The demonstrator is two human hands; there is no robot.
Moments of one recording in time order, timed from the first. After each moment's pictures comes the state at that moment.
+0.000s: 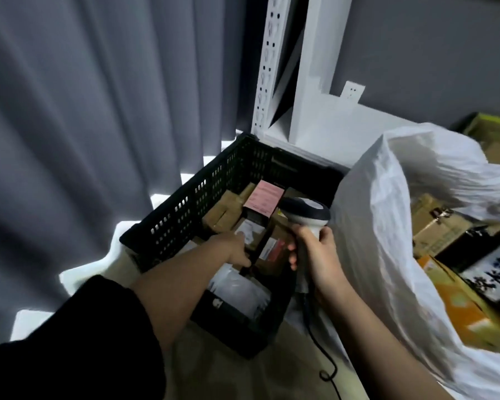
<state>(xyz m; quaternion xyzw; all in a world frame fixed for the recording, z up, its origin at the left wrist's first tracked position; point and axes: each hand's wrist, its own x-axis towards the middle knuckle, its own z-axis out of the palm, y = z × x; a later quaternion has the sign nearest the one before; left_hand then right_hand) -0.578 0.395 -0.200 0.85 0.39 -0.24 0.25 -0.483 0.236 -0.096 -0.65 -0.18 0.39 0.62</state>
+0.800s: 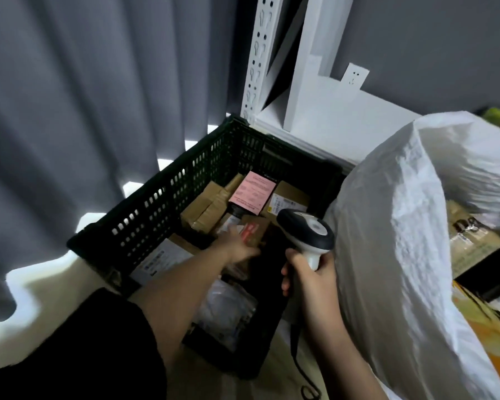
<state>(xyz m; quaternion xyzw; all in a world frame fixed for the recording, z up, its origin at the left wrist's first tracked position) -0.523 0.406 -0.252 0.71 0.52 -0.05 0.47 -0.470 0.239 -0.140 -0.67 -0.16 0.34 0.64</state>
